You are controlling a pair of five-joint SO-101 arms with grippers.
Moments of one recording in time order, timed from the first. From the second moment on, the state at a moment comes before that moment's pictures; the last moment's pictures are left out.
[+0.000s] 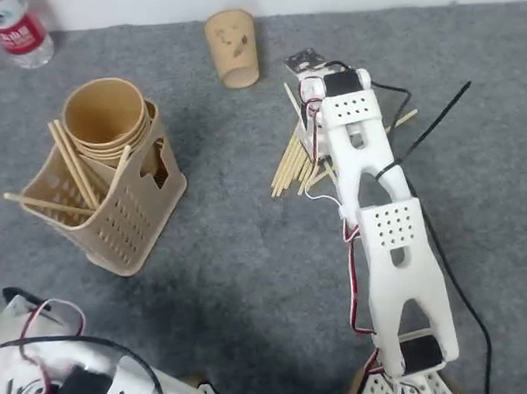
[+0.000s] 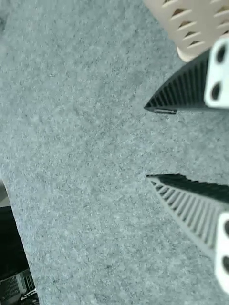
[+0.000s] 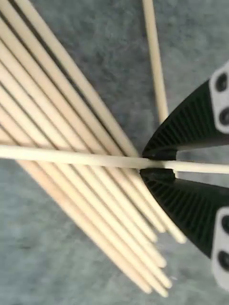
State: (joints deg) left arm -67.1 -96.2 78.7 61.0 7.5; right arm -14.5 65.6 -72.8 100.0 12.7
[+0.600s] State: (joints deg) left arm -67.1 -96.2 79.6 61.0 7.8; right arm -24.4 32.7 -78.9 100.7 12.8
